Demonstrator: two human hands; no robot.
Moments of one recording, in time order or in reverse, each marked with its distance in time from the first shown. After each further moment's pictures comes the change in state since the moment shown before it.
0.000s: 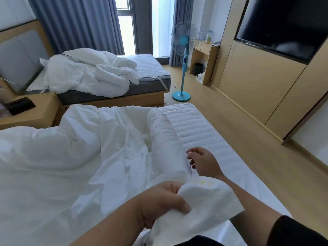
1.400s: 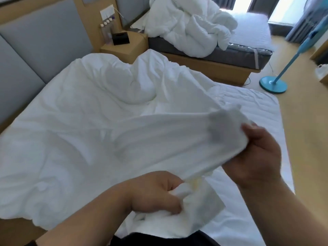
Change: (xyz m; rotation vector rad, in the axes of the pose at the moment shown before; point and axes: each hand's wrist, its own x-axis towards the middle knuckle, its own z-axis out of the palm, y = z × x) left_hand 0.039 -0.021 0.075 0.371 0.629 -0.178; right_hand 0.040 -0.032 -0.072 1.077 -0.883 0.090
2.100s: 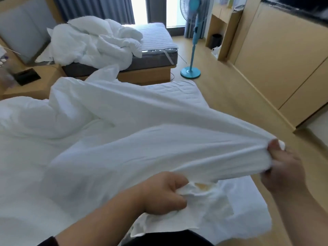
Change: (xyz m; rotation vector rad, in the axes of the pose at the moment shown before) left_hand 0.059 0.047 0.107 0.500 -0.198 0.285; right_hand -0.234 -0.080 -0.143 -0.416 0.768 -0.511
